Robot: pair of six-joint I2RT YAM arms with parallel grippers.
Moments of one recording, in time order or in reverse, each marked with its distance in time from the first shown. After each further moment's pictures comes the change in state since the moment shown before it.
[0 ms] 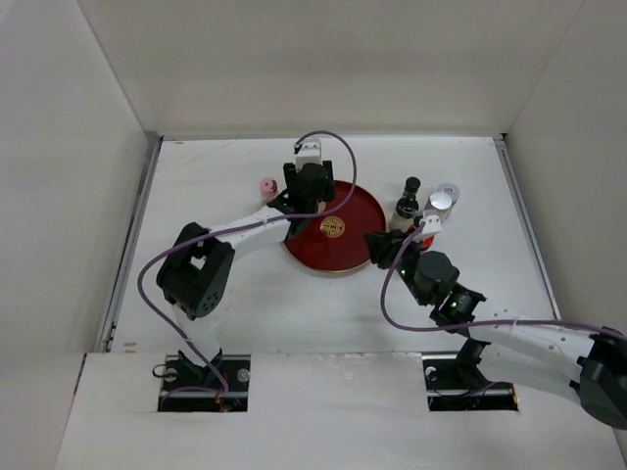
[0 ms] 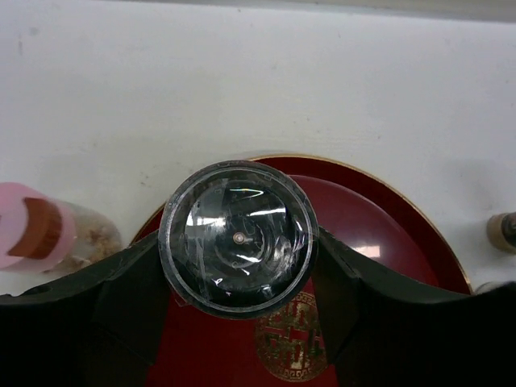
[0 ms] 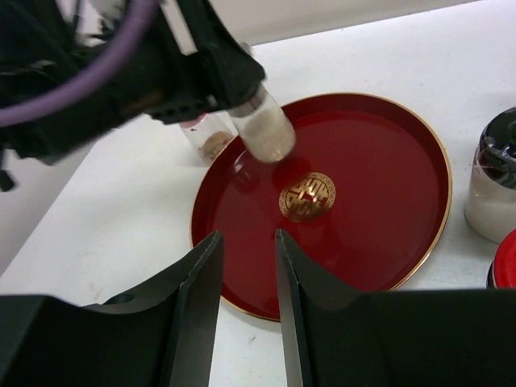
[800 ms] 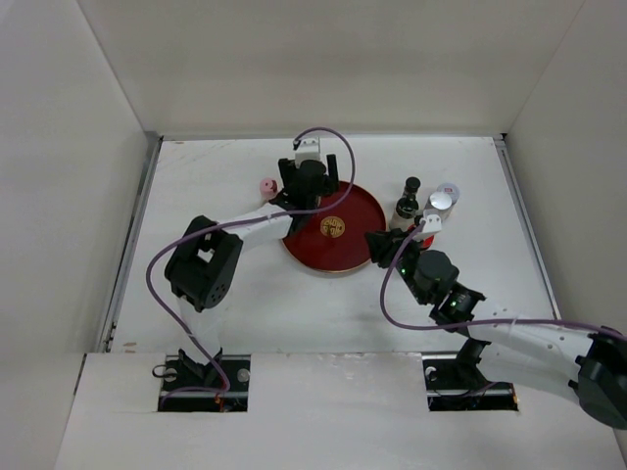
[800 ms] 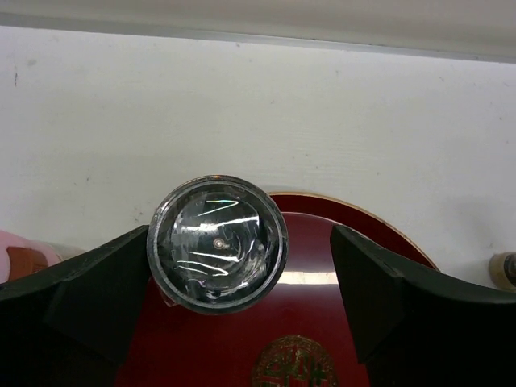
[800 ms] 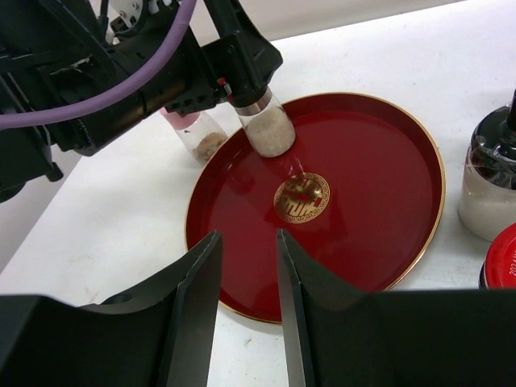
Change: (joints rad) left arm 0.031 0.106 0.043 0.124 0.016 0.023; right arm -0.010 0.006 0.000 0.000 0.000 0.005
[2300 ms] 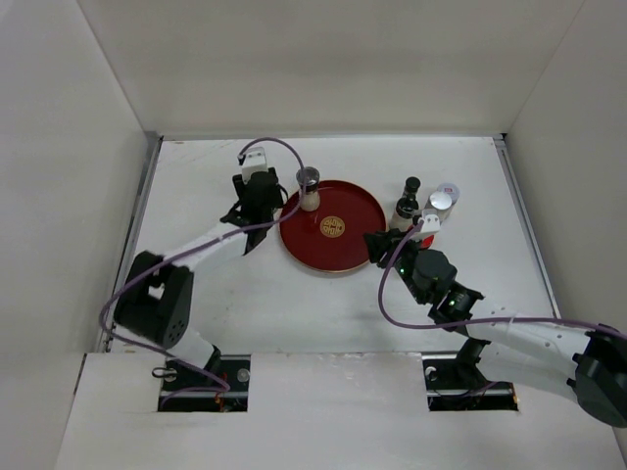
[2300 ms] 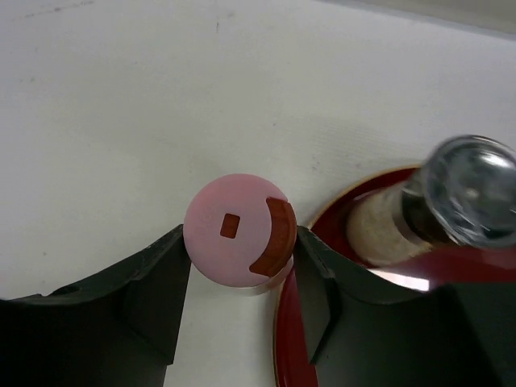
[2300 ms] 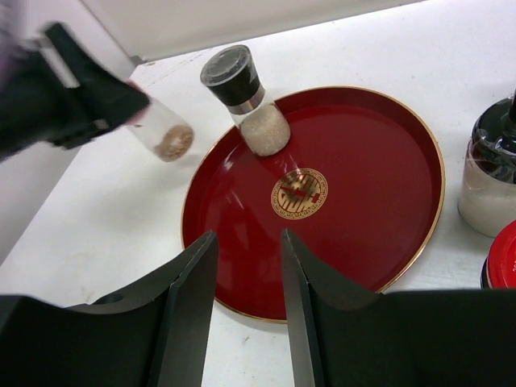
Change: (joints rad) left arm 0.171 -0.318 -0.309 -0.127 -0.048 -0.010; right arm -0.005 0.018 0.000 0.002 0.000 0.008
